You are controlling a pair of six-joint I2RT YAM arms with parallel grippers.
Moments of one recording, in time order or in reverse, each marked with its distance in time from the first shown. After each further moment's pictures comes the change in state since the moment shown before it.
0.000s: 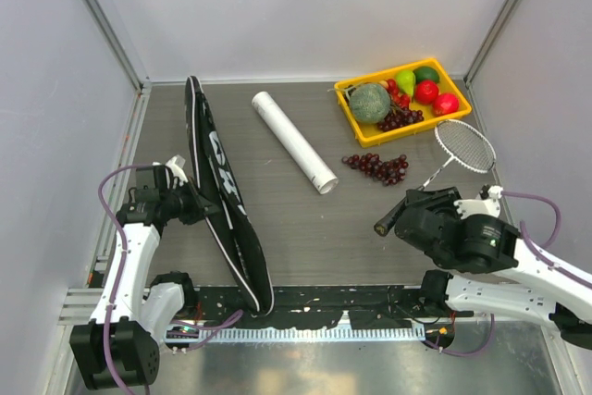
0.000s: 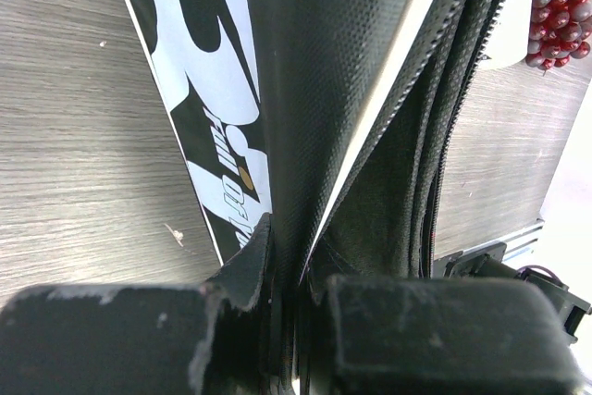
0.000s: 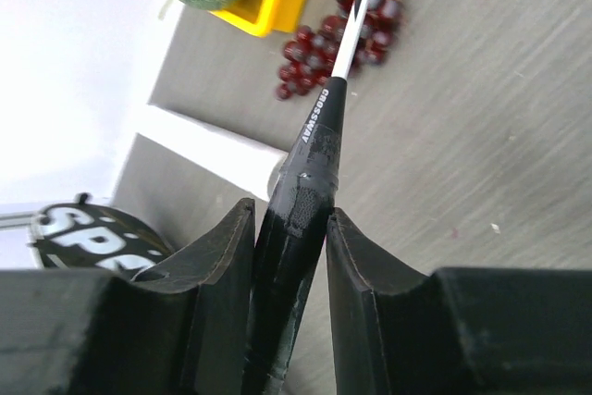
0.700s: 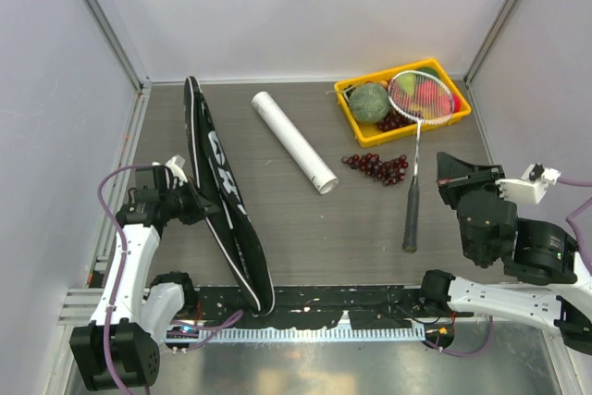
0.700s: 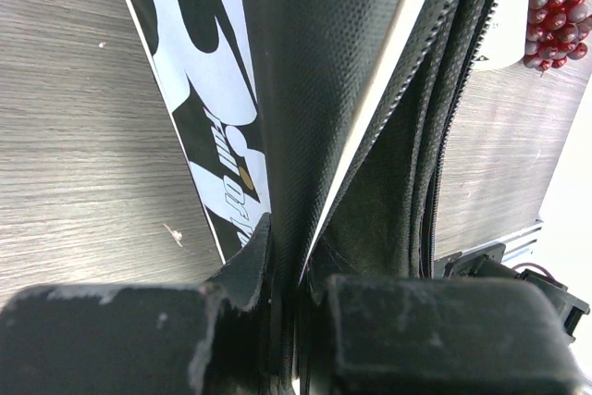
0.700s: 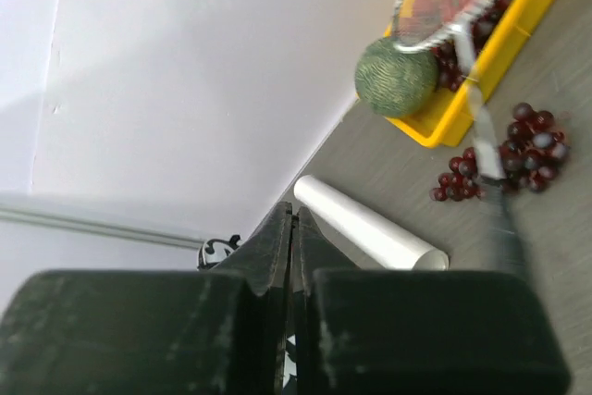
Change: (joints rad) left arm 0.000 -0.008 0.000 0.000 0.000 0.000; right arm 0.002 -0.103 0.242 0.320 0.282 -0.489
